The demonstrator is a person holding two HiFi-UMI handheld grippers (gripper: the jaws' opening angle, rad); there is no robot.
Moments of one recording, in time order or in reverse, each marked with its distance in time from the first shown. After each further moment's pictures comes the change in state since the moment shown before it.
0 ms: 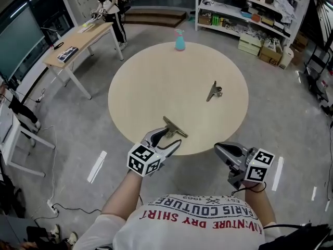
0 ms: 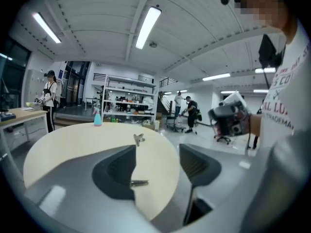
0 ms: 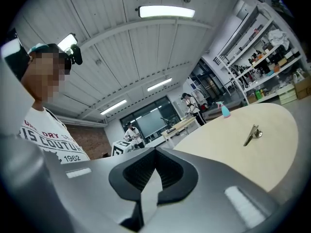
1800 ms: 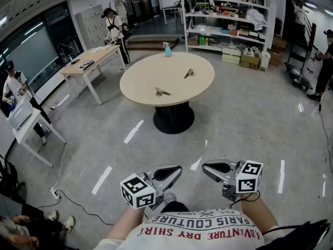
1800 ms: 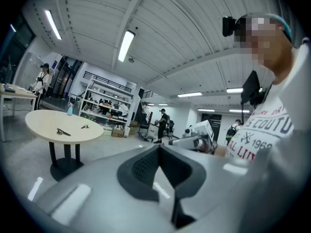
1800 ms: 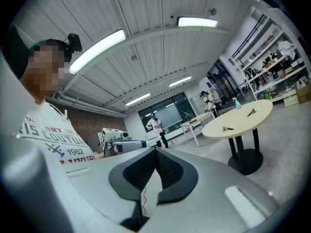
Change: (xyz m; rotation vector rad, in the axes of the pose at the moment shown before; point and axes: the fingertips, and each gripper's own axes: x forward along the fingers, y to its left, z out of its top) left arm -0.321 -0.588 -0.085 -0.119 -0.146 -0.206; right arm -0.332 0.428 -0.253 -0.092 0.057 0.127
